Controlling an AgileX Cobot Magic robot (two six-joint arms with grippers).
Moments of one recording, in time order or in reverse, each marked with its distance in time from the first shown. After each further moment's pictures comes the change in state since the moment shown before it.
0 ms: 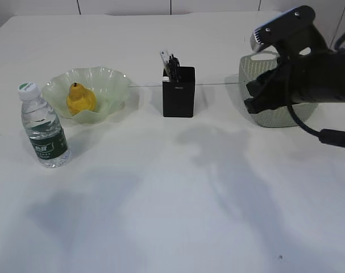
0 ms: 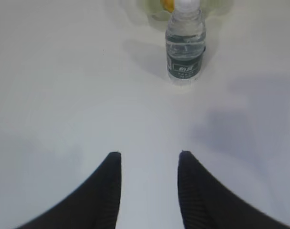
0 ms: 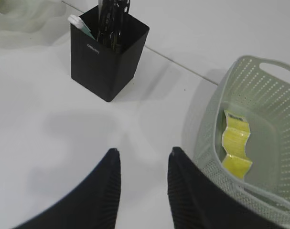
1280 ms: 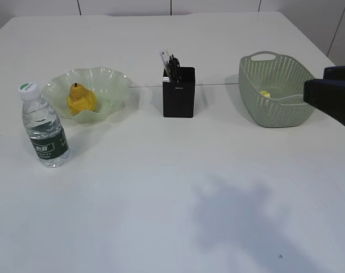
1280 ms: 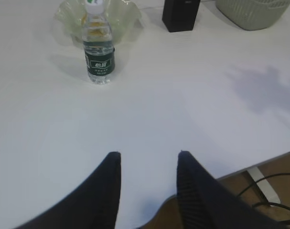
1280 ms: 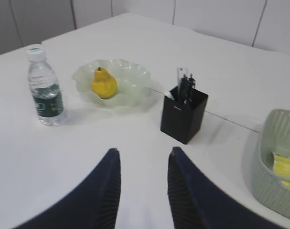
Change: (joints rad) left arm 0.000 -0.702 0.107 -0.316 0.345 0.080; right arm 0.000 -0.780 0.396 -0.009 -0.286 0.160
